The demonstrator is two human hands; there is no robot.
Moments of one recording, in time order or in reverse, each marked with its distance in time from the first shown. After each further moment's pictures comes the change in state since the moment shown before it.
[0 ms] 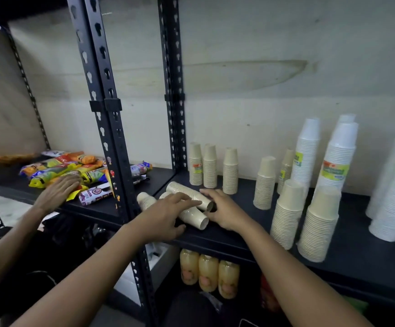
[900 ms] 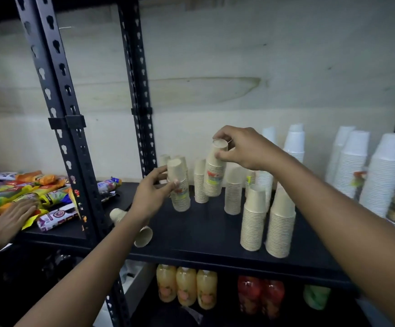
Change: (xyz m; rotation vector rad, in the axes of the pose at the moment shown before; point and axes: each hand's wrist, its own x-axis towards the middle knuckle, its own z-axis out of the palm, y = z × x) left_hand 0.074 0.030 -0.028 -1.047 0.510 -0.256; right_hand -0.049 -0.109 -0.209 -0.344 0.292 -0.031
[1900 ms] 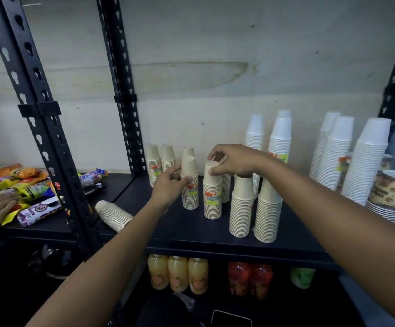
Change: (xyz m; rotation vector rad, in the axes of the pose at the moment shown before) left_hand 0.027 -0.040 0.070 0.028 -0.053 -0.173; right_hand -0.005 0.044 0.033 0.007 -0.328 0.171
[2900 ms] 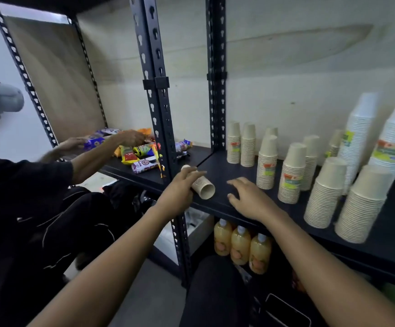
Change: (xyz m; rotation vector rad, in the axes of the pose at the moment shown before) left_hand -0.136 -0.035 -0.143 0.924 0.048 0.161; right_hand 0.005 -0.048 0.208 0.060 -0.038 -0.245
